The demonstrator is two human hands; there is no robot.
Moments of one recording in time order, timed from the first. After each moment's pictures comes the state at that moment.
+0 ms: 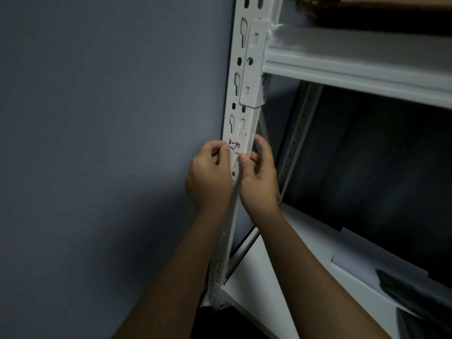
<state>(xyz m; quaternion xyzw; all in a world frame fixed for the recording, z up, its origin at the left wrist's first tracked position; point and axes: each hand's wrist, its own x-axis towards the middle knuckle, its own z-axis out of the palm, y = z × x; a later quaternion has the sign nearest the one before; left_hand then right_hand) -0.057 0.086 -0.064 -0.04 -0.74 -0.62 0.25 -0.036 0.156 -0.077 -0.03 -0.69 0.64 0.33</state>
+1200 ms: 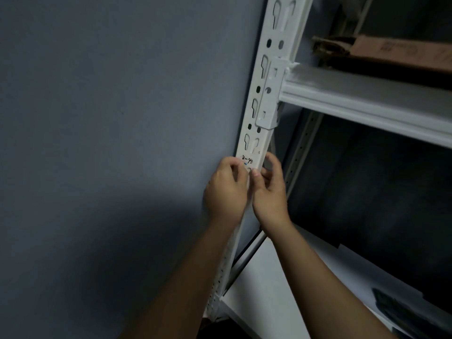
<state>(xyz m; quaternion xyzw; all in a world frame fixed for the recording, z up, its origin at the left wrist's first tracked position) -0.050 0.077 -0.061 -0.11 -0.77 -0.60 0.16 -0.029 0.154 -0.065 -0.04 -0.72 0.61 0.32</state>
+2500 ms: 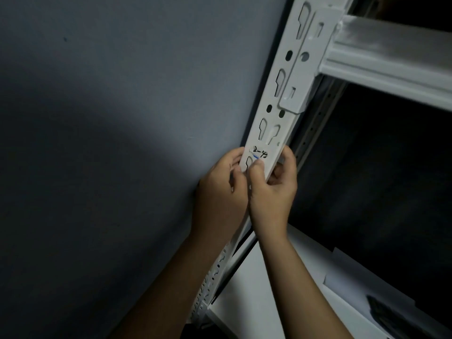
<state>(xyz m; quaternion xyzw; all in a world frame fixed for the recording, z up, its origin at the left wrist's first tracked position) -0.076 0.069 -0.093 -0.22 -0.67 -0.69 0.15 -0.058 0.137 -0.079 -0.04 -0.66 0.60 0.45</state>
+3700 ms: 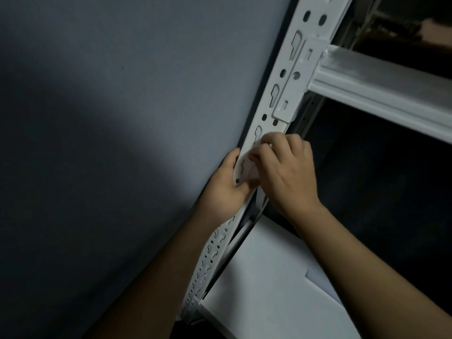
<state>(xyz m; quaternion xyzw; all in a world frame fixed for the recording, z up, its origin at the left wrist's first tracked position) -0.092 0.074 -0.085 -0.30 -0.62 -0.73 -0.04 -0.048 0.181 -0.033 0.10 -0.82 -0.22 0.52</state>
